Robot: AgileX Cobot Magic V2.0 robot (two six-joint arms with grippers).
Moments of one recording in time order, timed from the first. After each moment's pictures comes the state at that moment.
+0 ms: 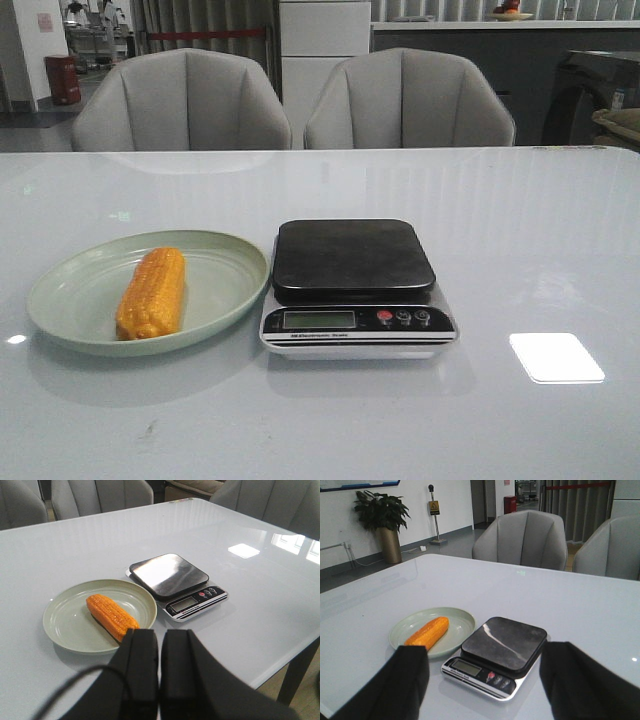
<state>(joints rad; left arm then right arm) -0.53 -0.01 -0.39 -0.17 0.71 0.09 0.47 0.02 -0.25 0.29 0.34 -0.16</state>
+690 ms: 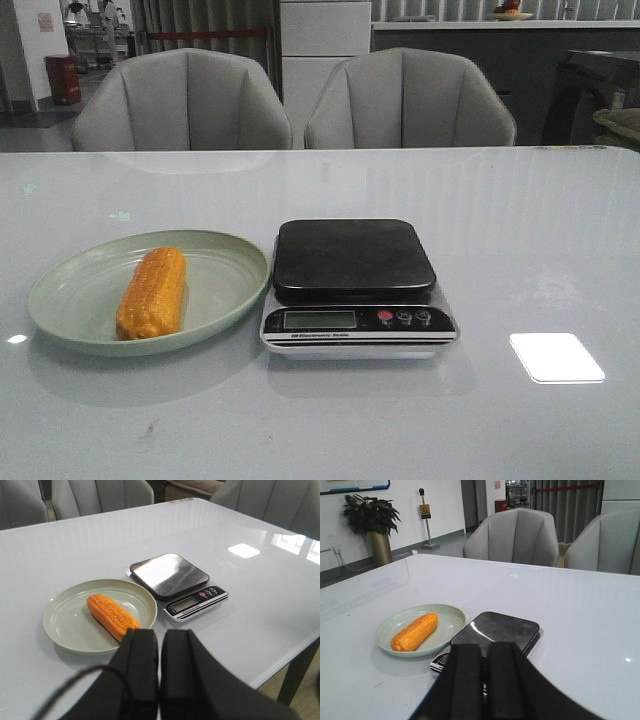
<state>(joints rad) -0.53 -0.01 -0.39 -0.17 0.71 0.09 0.47 0.01 -0.14 0.29 0.21 -0.16</state>
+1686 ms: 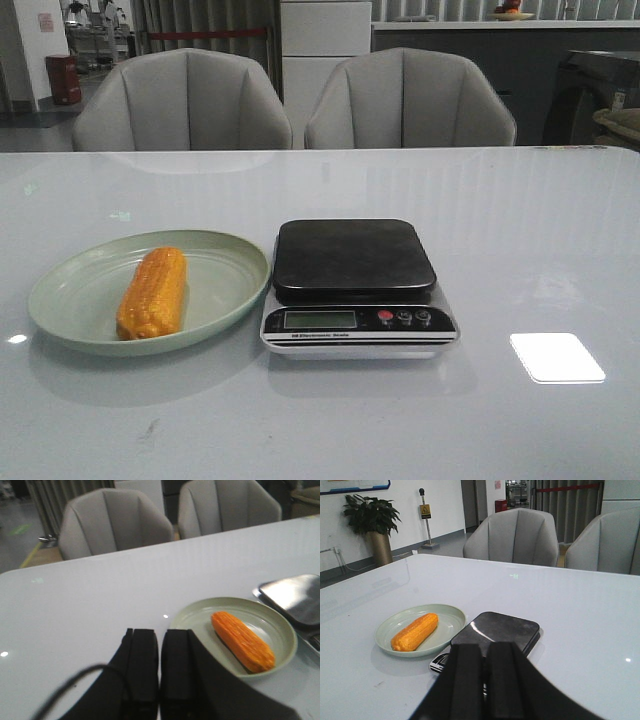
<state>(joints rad) -0.16 -0.01 -0.19 0.00 0.38 0.09 0.47 0.01 -0.14 0.29 0.21 -0.16</state>
